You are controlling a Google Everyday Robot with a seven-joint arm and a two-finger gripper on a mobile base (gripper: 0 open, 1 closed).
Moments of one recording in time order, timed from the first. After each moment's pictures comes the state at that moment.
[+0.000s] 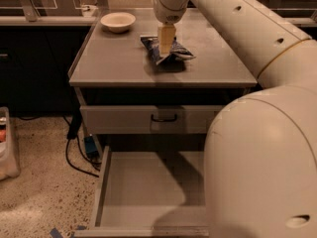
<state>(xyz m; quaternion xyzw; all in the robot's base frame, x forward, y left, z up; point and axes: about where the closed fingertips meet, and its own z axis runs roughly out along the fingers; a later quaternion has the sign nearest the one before) 0.801 -0.010 0.932 -0.74 0.58 -0.17 0.30</state>
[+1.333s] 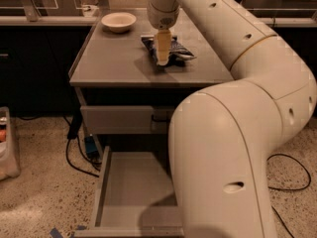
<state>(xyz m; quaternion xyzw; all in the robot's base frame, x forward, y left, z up) 0.783 -0.004 0.899 -0.77 0.59 -0.12 0.19</state>
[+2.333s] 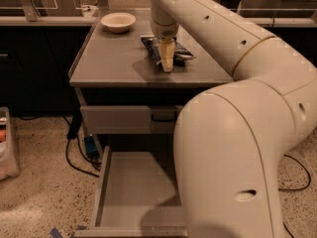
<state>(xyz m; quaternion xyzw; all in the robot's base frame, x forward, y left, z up) 0.800 -0.024 0.870 -0.76 0.61 -0.18 0.17</state>
